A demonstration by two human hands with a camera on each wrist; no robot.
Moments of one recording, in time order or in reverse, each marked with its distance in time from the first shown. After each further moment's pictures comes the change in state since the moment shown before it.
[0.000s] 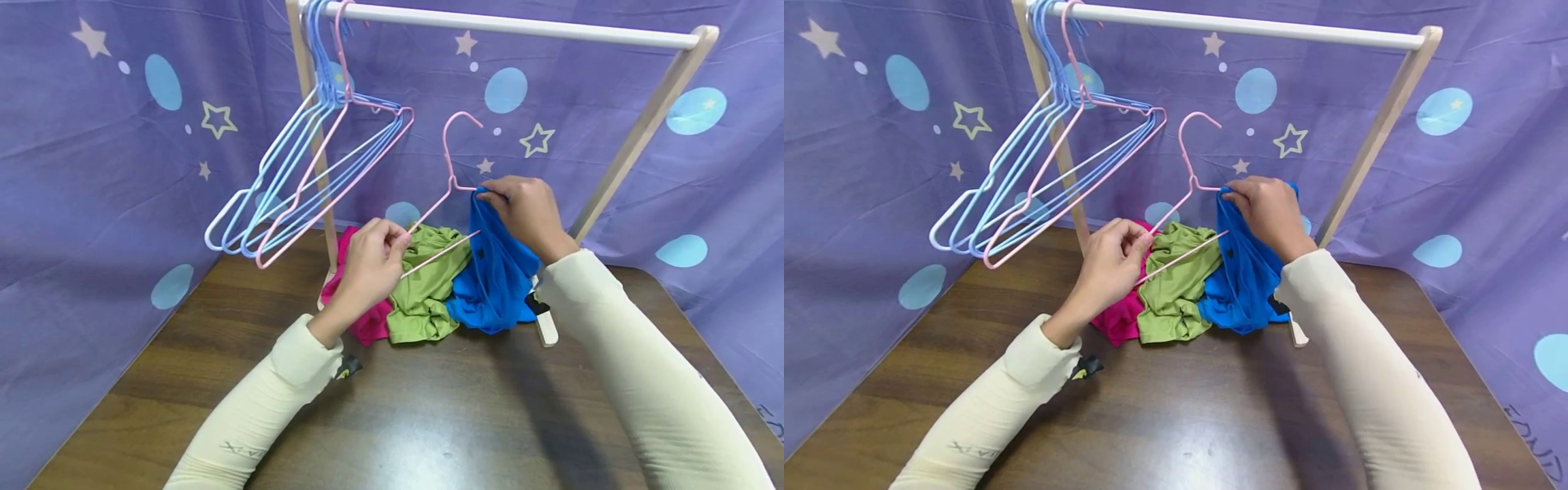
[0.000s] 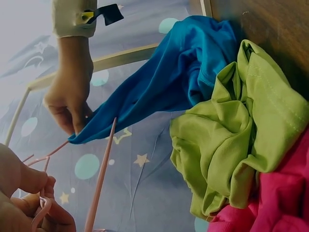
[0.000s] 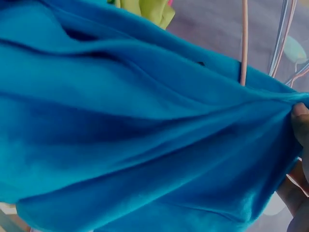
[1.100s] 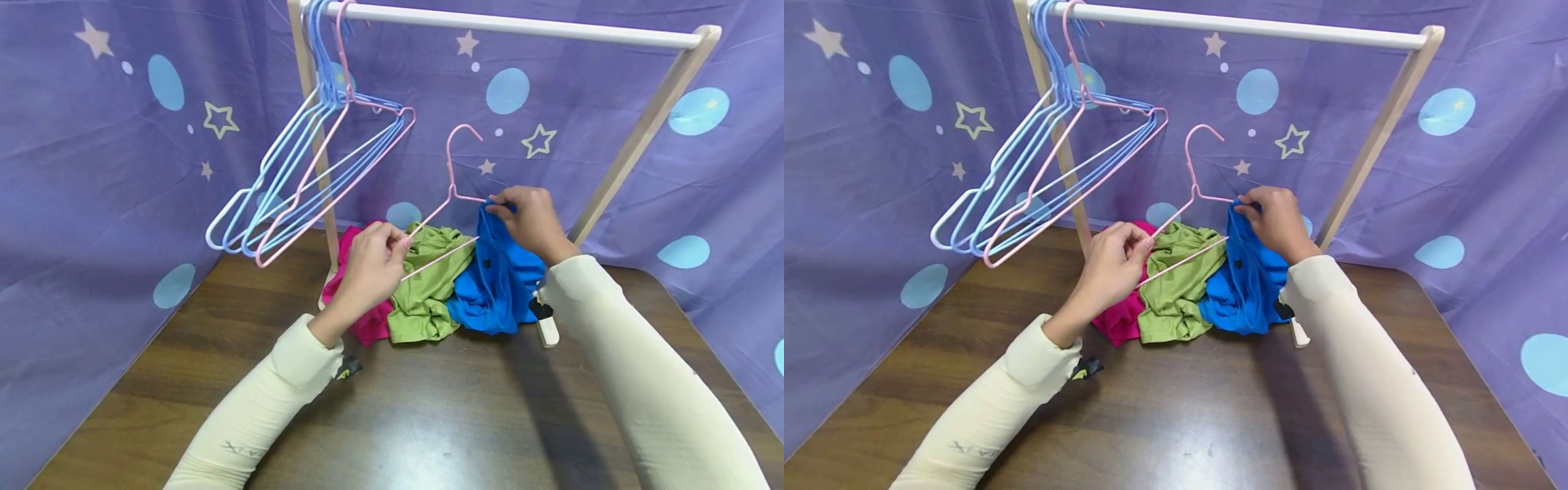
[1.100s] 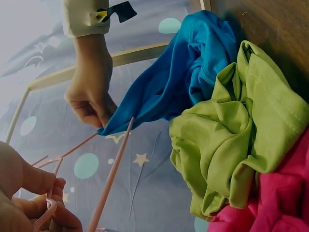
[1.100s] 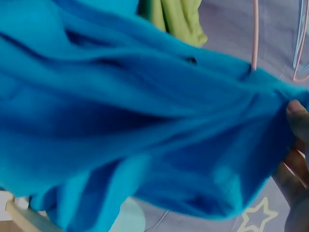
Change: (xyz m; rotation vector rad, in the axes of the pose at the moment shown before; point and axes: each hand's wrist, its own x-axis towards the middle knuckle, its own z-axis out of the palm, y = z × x) left_hand -0.001 -0.002 0.000 0.047 -0.043 -0.043; right_hand -0.016 0.025 0.014 0.128 -0.032 0.067
